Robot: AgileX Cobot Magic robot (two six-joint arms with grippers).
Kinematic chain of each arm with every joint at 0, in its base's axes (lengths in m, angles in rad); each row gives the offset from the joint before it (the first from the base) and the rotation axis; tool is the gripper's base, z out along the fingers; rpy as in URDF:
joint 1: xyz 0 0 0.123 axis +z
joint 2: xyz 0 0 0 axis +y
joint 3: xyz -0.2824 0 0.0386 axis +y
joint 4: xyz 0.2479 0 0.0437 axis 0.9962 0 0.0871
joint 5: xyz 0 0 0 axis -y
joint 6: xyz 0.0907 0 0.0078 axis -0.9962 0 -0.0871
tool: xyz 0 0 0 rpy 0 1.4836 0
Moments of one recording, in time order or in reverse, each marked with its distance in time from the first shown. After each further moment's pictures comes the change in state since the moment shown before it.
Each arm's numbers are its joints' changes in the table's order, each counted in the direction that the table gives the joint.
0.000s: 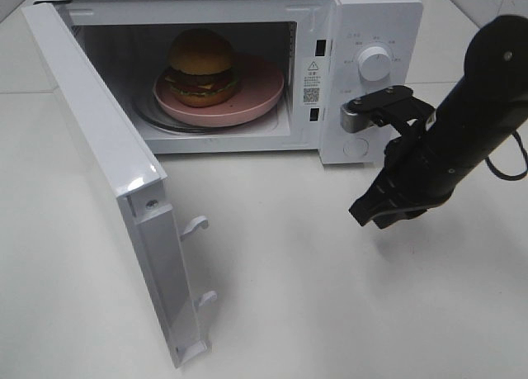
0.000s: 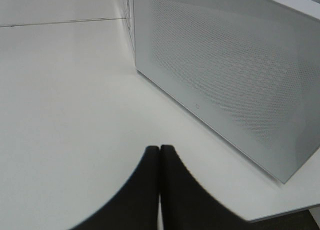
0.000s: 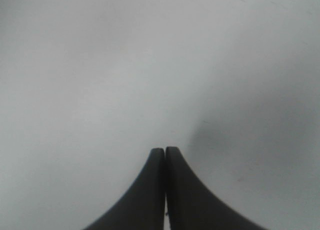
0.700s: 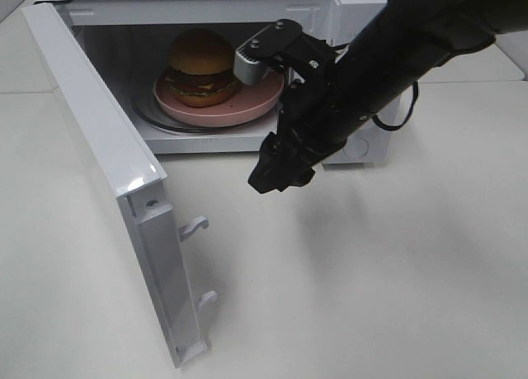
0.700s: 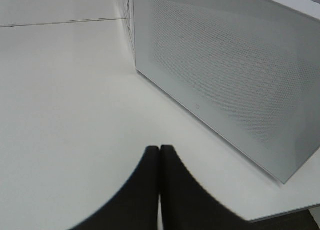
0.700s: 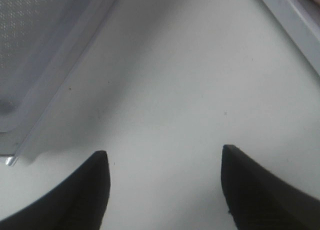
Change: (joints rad) left arm 0.000 0.000 0.000 0.000 0.000 0.000; right arm 0.172 0.055 -0.252 0.303 -0.034 0.510
